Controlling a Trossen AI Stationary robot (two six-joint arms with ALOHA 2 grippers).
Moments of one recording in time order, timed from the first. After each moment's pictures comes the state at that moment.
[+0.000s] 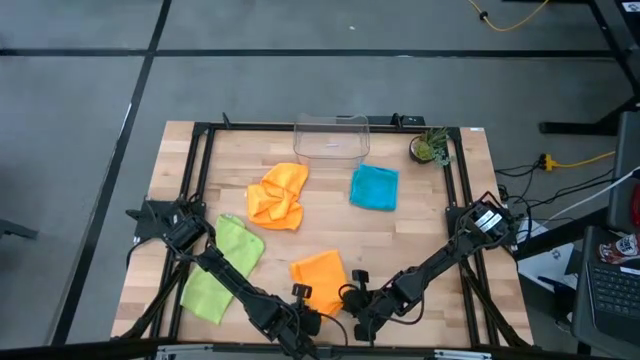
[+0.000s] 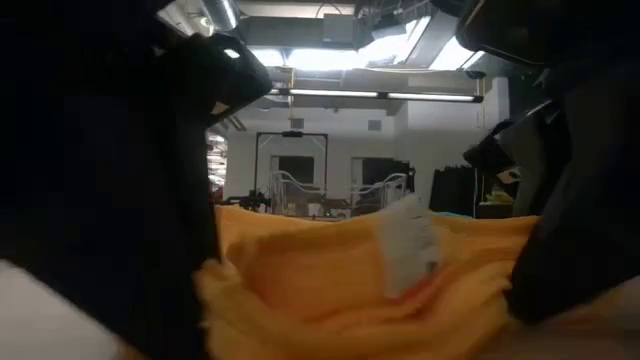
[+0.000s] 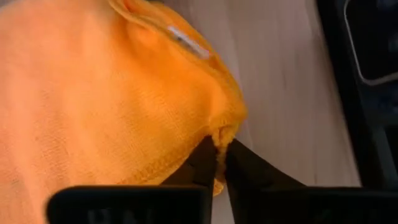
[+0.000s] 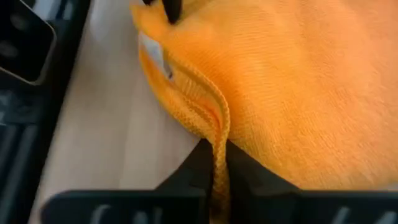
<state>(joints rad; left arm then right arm) -0.70 2.24 1.62 -0.55 -0.37 -0.47 0.70 2.04 1.12 -0.02 0.32 0.61</state>
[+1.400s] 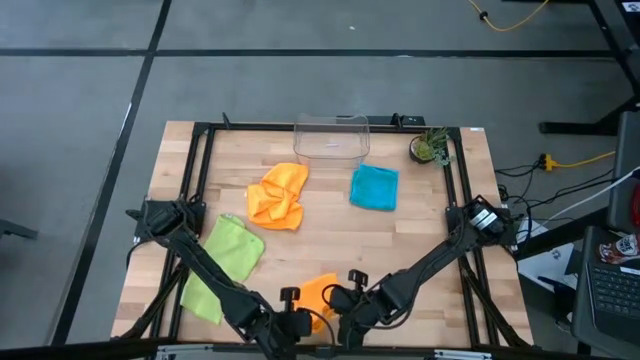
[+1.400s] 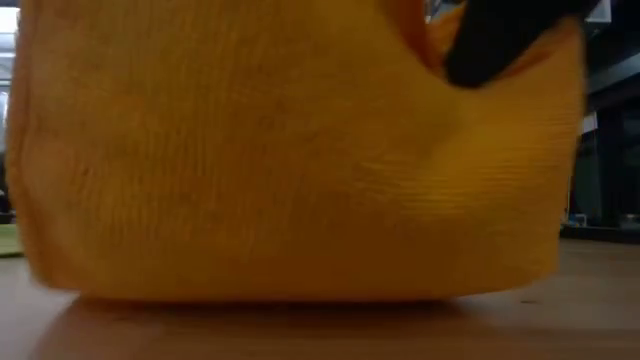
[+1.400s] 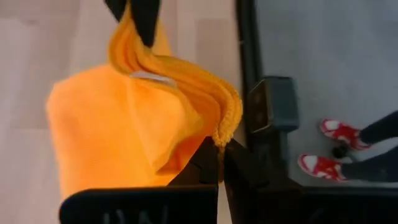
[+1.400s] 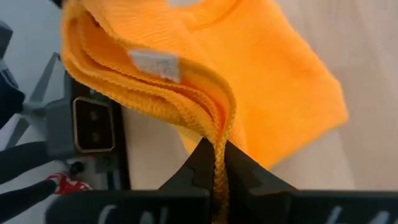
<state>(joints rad) -0.76 2.04 1.62 -0.59 -0.40 -0.69 0.65 2.04 1.58 -0.61 0.25 0.83</state>
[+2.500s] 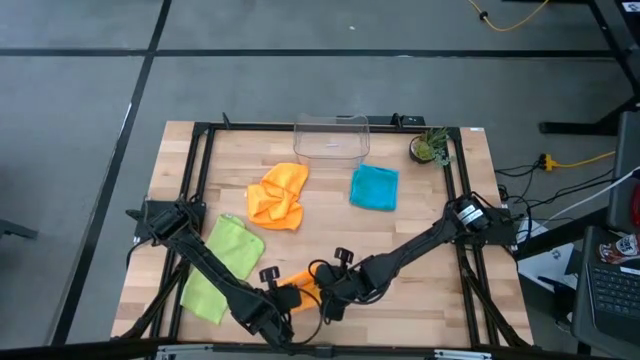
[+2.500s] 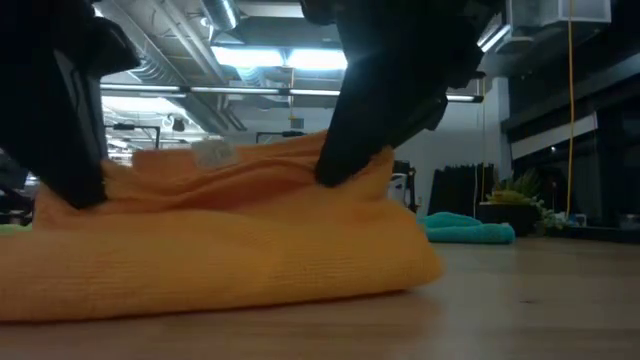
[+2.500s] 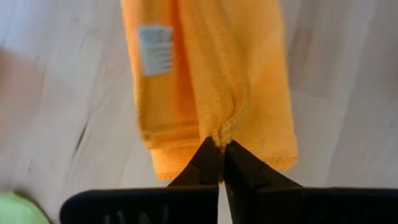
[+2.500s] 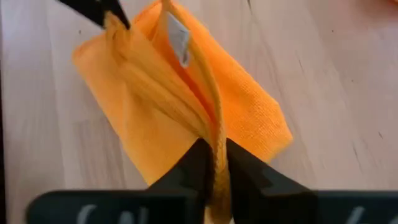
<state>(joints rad) -0.74 2.06 1.52 -0.88 -0.43 -1.02 0.51 2.10 1.55 -0.54 0.33 0.69</state>
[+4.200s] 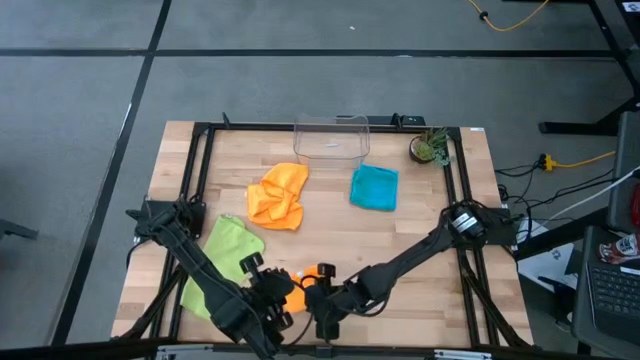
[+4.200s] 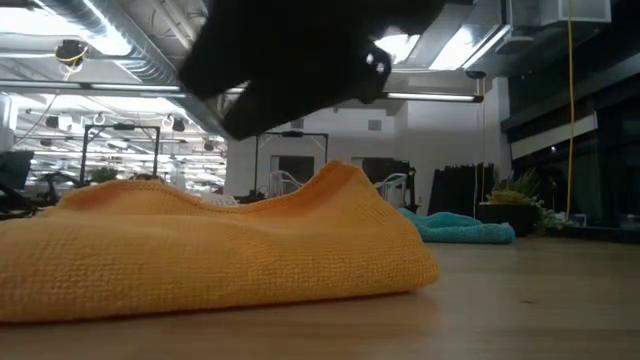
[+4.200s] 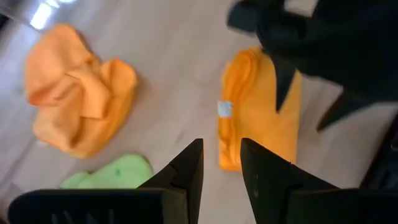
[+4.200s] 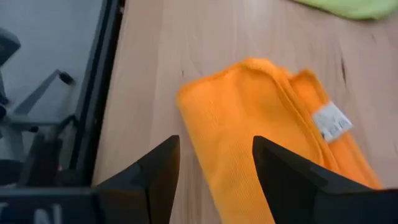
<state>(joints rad) -0.76 2.05 2.06 -1.57 -0.60 -1.28 0.55 2.18 1.63 -0.32 0.29 0.47</state>
